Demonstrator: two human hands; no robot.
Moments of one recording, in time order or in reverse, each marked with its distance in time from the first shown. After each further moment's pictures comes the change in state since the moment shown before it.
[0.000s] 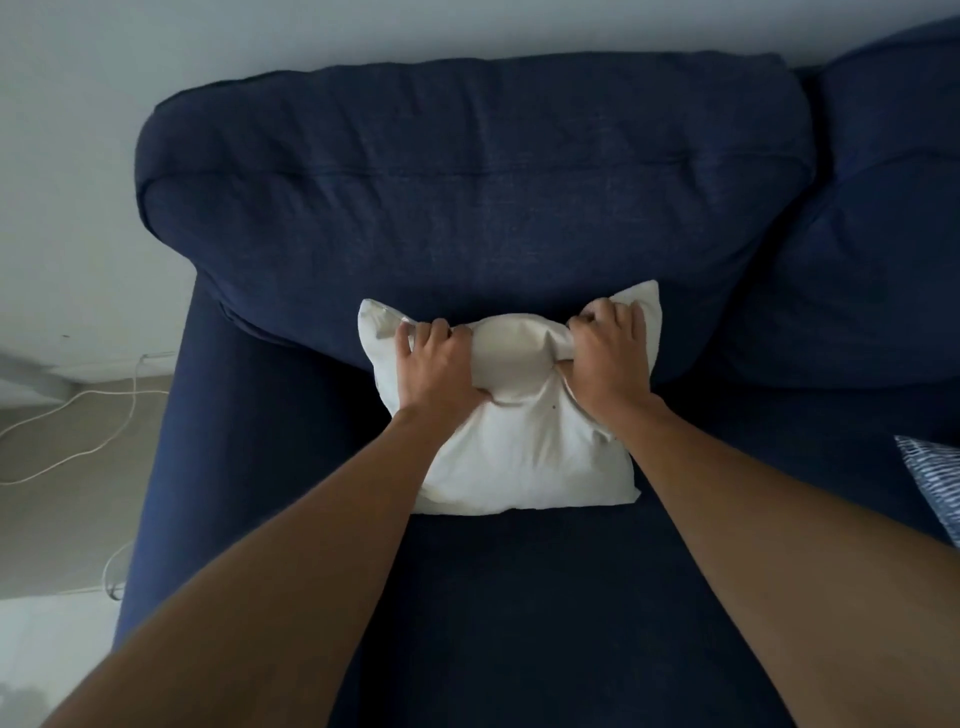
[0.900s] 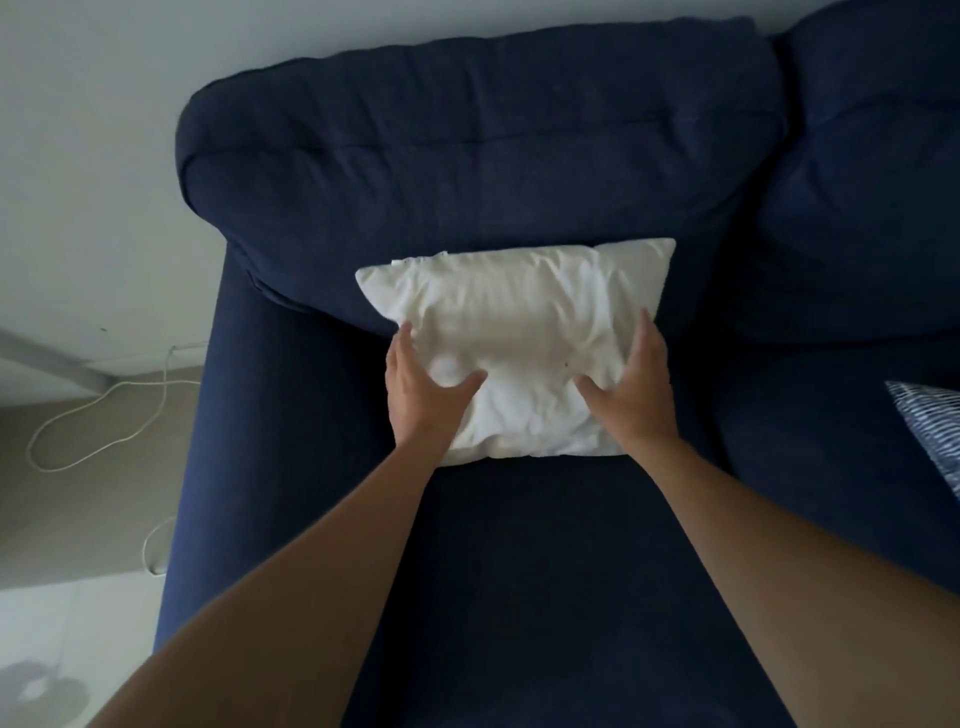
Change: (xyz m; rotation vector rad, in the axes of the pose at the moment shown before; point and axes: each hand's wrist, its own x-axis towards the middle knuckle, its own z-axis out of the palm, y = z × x) left_hand -0.095 -0.007 0.003 -0.896 0.100 -0.453; right_hand -0.109 0.012 -0.007 0.752 -0.055 0.391
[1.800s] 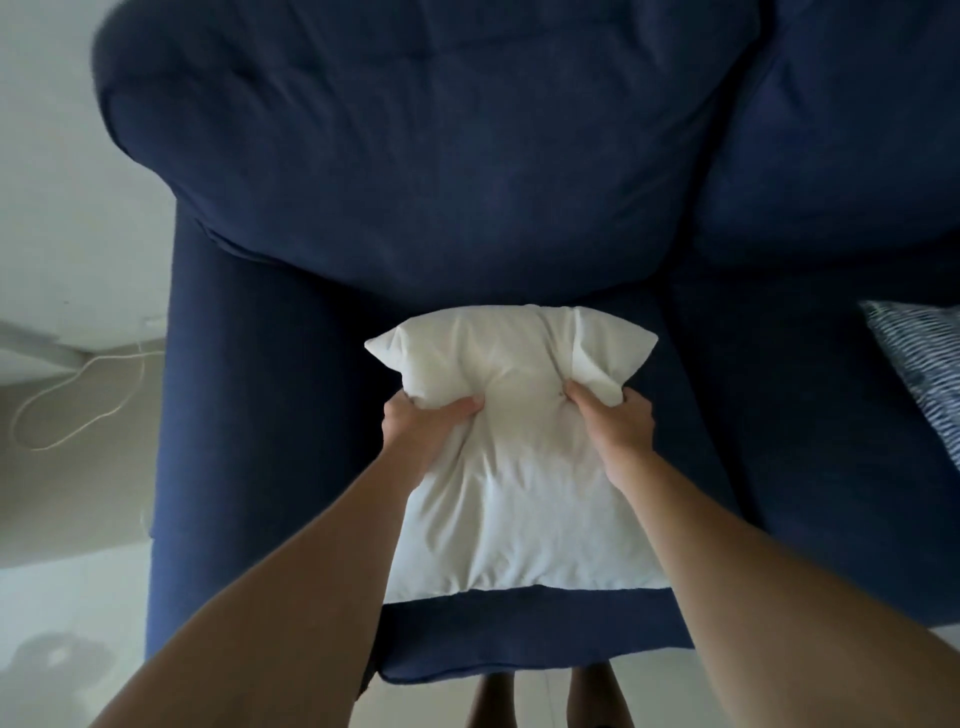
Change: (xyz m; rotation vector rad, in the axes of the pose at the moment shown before) left_hand -0.065 -0.037 0.011 -0.117 -0.247 -0.545; right_hand -0.069 0.057 0.015 0.464 -0.020 0.701
